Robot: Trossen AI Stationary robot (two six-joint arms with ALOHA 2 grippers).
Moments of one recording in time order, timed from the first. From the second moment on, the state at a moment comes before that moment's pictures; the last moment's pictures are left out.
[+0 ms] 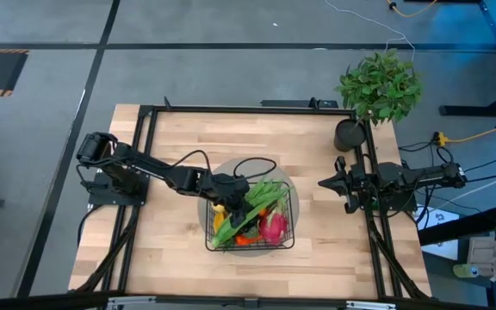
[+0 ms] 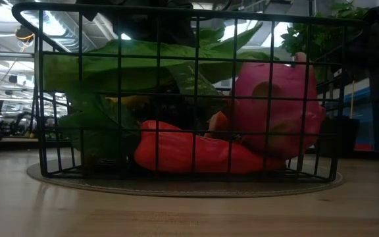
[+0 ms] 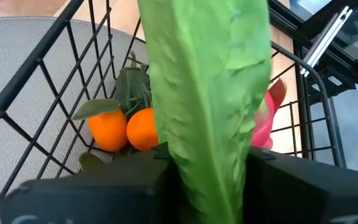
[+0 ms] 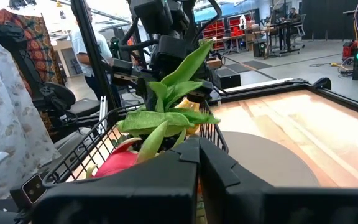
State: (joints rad) left arm -0.17 1.61 0.97 0.10 -0.04 -0.62; right arm 0.17 0.01 0.01 0.04 0.10 0.20
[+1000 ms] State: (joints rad) left arm -0.19 1.62 1.23 -0.40 -0.13 -0.64; right arm 0.17 0.01 0.01 0.04 0.10 0.20
